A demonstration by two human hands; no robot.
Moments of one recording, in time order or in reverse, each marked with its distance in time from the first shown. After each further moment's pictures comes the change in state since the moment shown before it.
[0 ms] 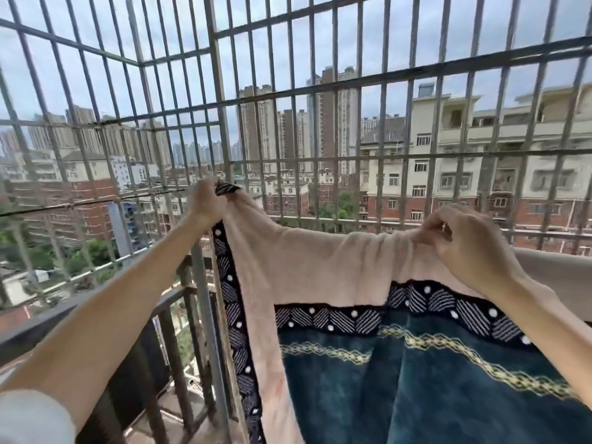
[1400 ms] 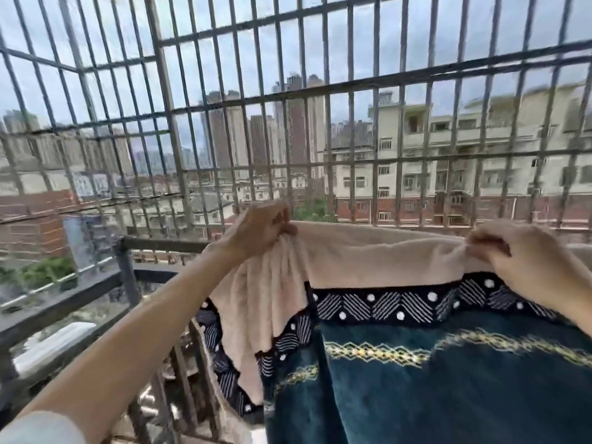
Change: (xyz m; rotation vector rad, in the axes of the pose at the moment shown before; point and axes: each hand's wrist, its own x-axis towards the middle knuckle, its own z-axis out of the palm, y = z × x) left_hand -0.081 0.181 0.075 -0.254 -0.287 0.672; right_hand -0.069 0.121 -0.132 -0.046 -0.109 0.186
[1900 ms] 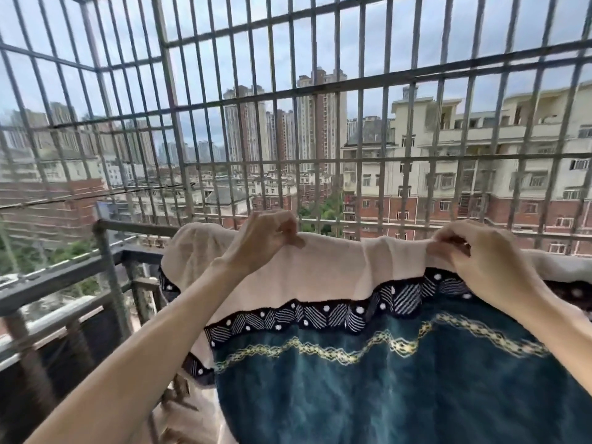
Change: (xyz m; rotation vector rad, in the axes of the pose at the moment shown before) left_hand 0.012 0.182 0.067 -0.022 0.044 -0.051; right_hand -0.039 0.104 -0.074 0.079 0.069 -0.108
